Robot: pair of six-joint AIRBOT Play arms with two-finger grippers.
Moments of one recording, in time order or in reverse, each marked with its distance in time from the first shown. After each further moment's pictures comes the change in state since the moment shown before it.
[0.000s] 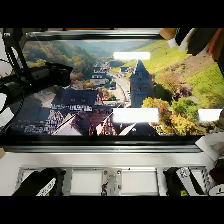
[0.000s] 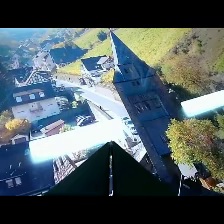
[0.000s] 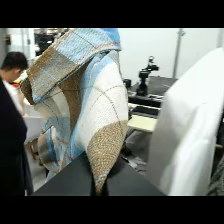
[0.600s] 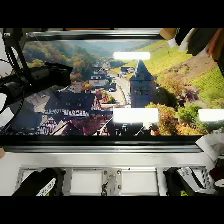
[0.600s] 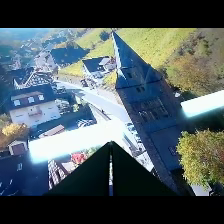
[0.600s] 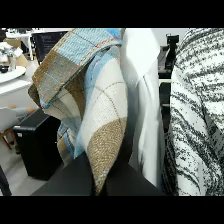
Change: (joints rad) left arm 0.000 0.000 0.000 0.000 0.000 0.000; right arm -0.145 -0.058 0.039 -0.005 0.106 0.101
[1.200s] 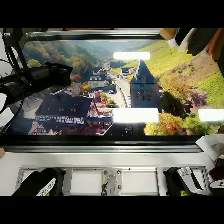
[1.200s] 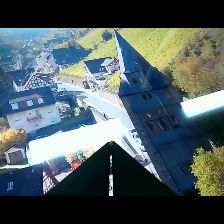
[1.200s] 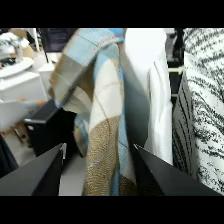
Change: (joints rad) left arm 0.000 0.000 0.000 -0.001 0.000 0.000; right arm -0.003 0.050 0.000 0.047 0.071 0.003
